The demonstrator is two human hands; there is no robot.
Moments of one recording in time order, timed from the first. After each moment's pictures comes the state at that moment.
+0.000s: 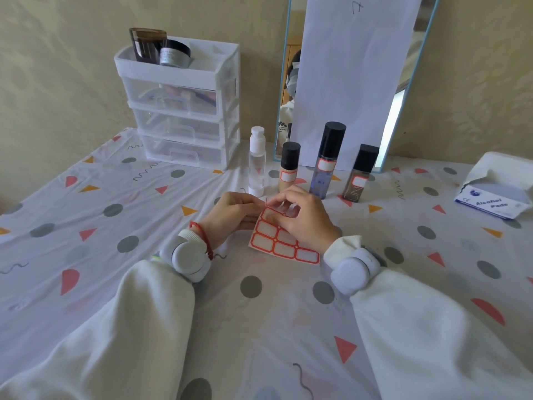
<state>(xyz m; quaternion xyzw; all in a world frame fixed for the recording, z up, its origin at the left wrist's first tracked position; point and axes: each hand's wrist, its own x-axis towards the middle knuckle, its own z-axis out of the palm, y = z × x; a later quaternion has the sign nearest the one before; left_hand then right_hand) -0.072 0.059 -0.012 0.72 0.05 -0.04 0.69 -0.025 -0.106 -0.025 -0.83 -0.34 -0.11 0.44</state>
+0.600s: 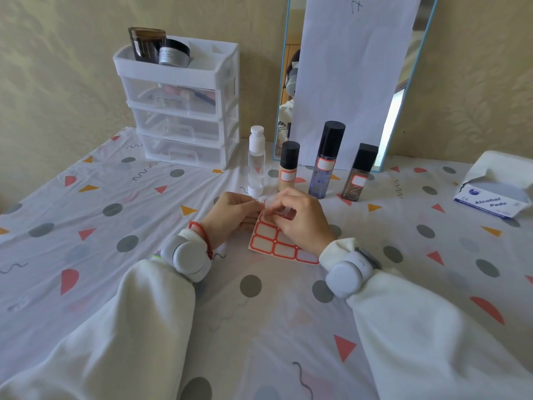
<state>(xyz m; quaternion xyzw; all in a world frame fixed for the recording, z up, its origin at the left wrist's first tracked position) -0.074 0.058 -0.013 0.72 0.07 -0.03 0.69 -0.025 -0.104 -0.032 -0.81 -0.38 -0.17 0.41</state>
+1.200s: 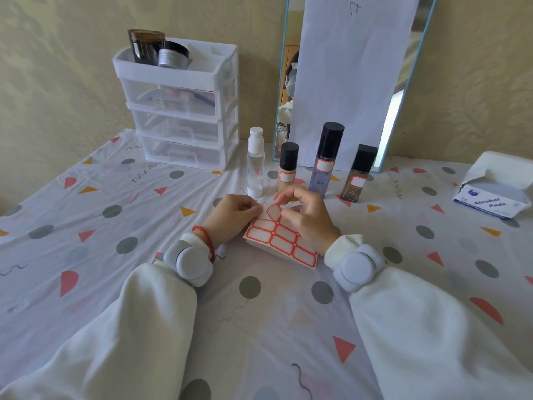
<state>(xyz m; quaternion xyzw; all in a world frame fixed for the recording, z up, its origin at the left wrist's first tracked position) -0.069 0.058 -0.017 0.86 0.06 0.04 0.51 -0.033 -0.109 -0.016 -0.78 -0.28 -0.01 0.57</state>
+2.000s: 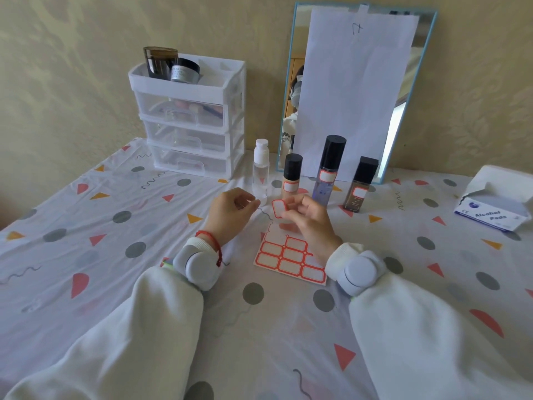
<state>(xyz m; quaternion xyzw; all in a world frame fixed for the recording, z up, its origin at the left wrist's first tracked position) -0.065 0.064 -0.012 0.86 0.09 0.19 0.46 -0.035 -0.108 -0.015 -0.69 -0.16 0.09 0.70</state>
